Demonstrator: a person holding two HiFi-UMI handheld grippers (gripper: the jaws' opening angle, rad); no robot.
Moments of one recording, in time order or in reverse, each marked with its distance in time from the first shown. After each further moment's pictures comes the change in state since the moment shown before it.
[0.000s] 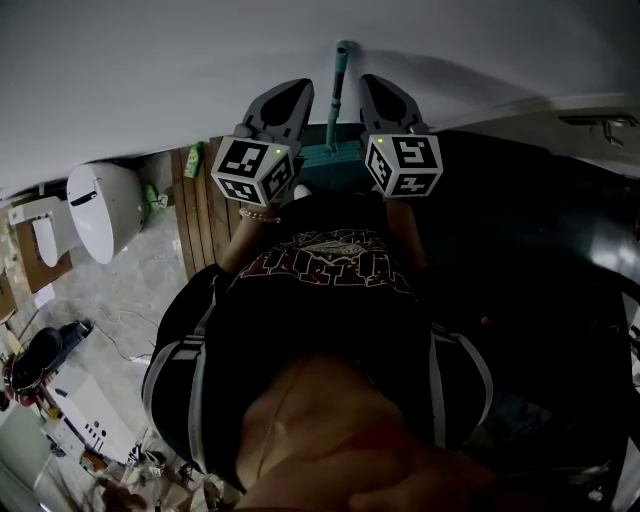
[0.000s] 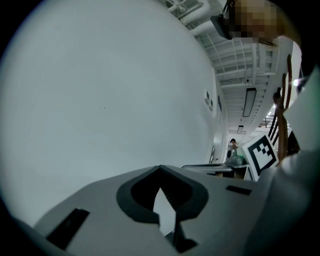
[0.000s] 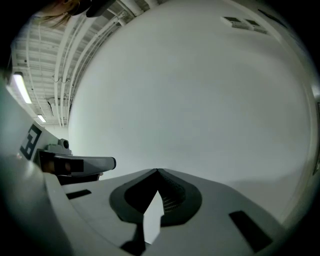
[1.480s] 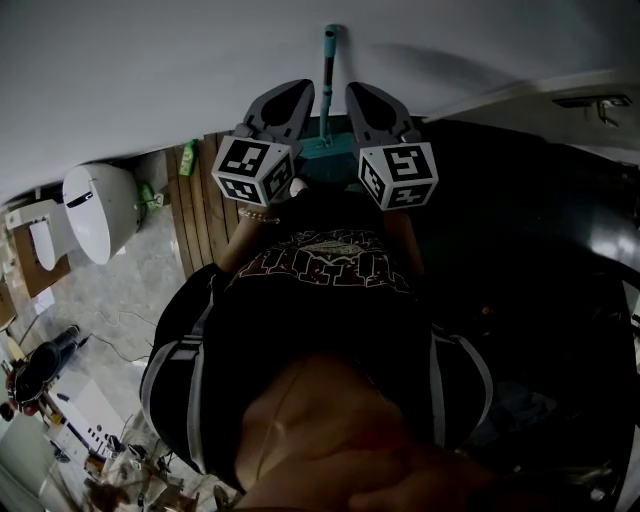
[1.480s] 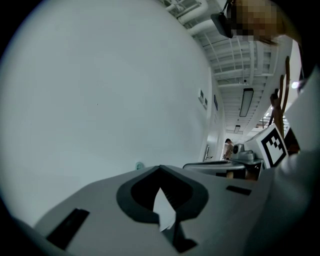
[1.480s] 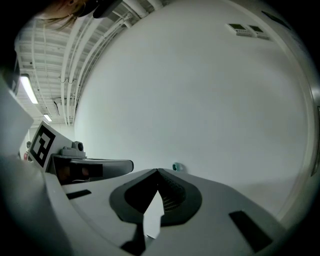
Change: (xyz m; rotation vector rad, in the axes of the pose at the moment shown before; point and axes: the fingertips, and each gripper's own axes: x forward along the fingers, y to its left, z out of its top) left arm -0.013 -0.035 -0.015 -0.004 0.023 -0.031; right arm -0.046 0.030 -0.006 -0.016 0.018 0.050
